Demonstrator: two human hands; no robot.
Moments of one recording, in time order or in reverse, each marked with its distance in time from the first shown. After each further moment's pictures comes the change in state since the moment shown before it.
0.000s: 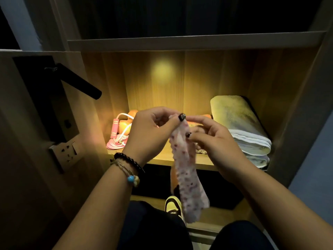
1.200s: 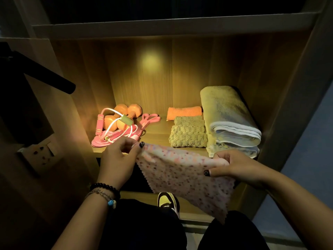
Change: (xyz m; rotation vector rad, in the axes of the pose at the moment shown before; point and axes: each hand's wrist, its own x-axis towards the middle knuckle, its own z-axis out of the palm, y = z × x) left_hand -0.023 -0.106 -0.012 0.373 0.177 -0.254; right_hand -0.012 0.065 -0.102 -0.459 -0.233 0.417
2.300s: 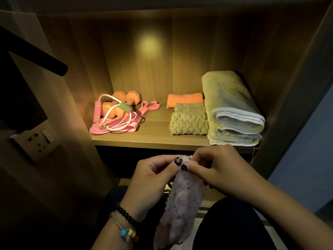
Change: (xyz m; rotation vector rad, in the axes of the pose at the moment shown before) left_hand -0.078 0.035 0.031 -0.624 -0.467 -0.178; right_hand -0.034 -0.043 0.058 -0.388 0.204 -0.306
